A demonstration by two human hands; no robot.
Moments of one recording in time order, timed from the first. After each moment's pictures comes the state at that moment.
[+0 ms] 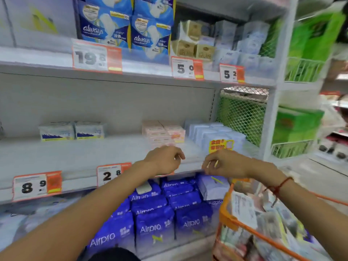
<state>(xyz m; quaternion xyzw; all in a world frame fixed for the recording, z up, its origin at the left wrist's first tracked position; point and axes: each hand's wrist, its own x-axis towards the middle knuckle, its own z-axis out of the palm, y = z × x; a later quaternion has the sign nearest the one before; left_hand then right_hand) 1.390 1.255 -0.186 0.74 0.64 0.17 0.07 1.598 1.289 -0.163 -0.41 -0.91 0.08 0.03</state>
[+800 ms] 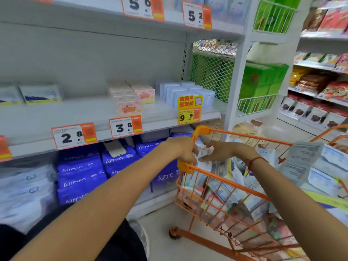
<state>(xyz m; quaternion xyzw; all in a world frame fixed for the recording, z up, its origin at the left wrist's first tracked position) 1.524 1.263 -0.245 0.82 0.55 -0.06 0.11 1.675 1.282 -0.242 -0.61 -0.75 0.20 -0.14</state>
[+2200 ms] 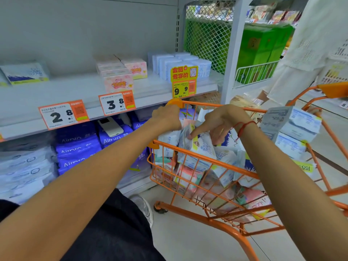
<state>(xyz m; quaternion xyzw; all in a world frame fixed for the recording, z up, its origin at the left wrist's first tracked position) 1.518 1.263 -0.253 0.74 0.67 0.07 0.09 1.726 1.362 -0.298 -0.67 -0.64 0.37 -0.05</state>
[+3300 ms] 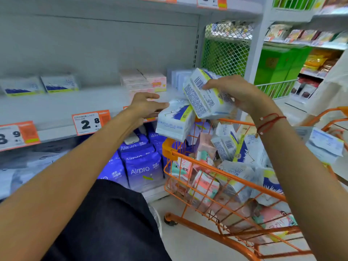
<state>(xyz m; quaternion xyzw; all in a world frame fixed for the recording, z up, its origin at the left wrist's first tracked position) 1.422 1.243 -0.205 0.45 0.58 0.53 0.41 1.639 1.273 -0.148 -0.56 -0.64 0.38 0.35</state>
